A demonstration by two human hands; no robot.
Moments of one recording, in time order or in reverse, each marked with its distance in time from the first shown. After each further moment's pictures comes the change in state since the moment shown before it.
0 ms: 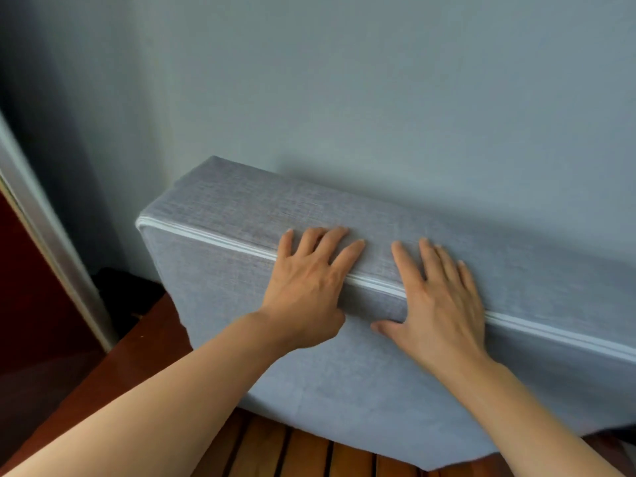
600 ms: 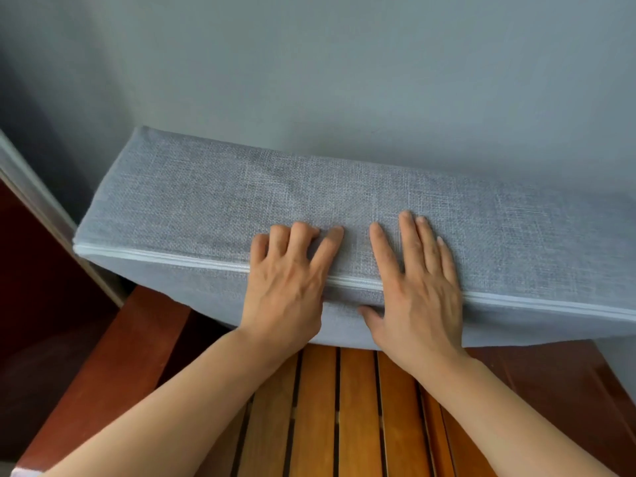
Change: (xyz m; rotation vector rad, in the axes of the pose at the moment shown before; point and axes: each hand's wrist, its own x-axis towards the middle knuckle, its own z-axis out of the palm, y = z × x) left_hand -0.135 0.031 -0.009 0.001 0.180 0.031; right_hand -0.148 -0.053 -0.022 0.030 0.051 0.047
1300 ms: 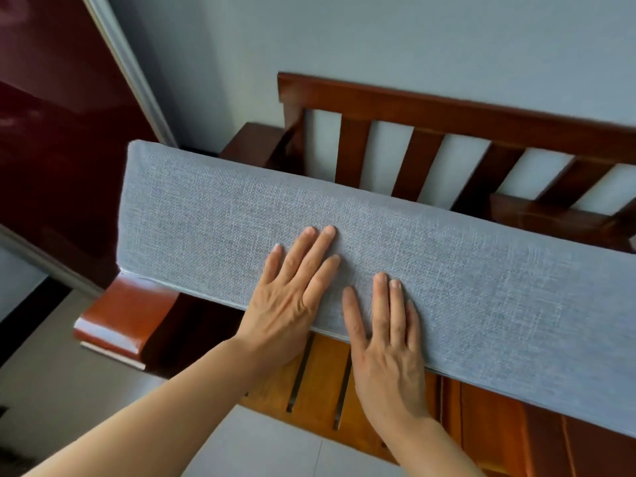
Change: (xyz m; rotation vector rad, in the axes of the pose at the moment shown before) left_hand -0.232 0.077 -0.012 -0.073 -0.187 0.031; right_hand -0.265 -0.039 0.027 0.078 -0.062 -0.226
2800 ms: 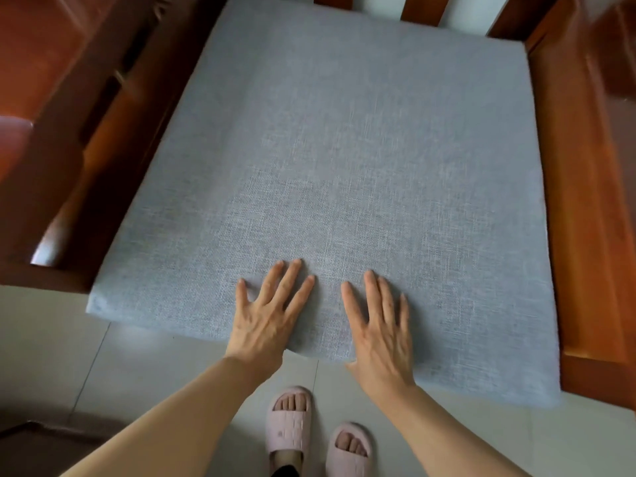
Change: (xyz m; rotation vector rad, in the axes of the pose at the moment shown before) left_hand -0.205 0.029 0.258 0.015 -0.639 -0.116; right_hand -0.175 -0.047 0.233 0.174 -0.690 0.201
